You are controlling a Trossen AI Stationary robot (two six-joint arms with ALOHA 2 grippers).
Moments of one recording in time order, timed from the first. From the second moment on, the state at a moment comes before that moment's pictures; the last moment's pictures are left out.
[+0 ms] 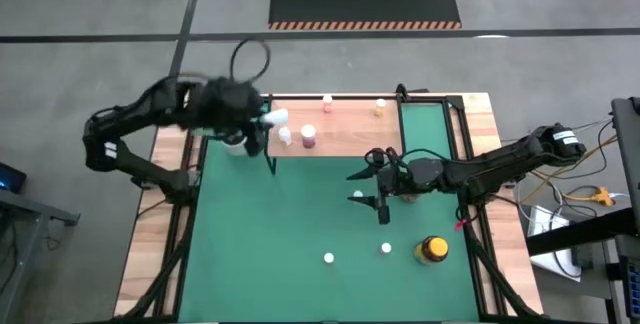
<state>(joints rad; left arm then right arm) 0.19 1.31 1.74 -1.21 -0.24 -0.22 0.17 1.25 0.63 0.47 0.11 -0.05</state>
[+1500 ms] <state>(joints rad) 0.62 1.90 2.07 -1.56 0.08 0.17 0.17 1.31 0.63 0.47 0.11 -0.04</state>
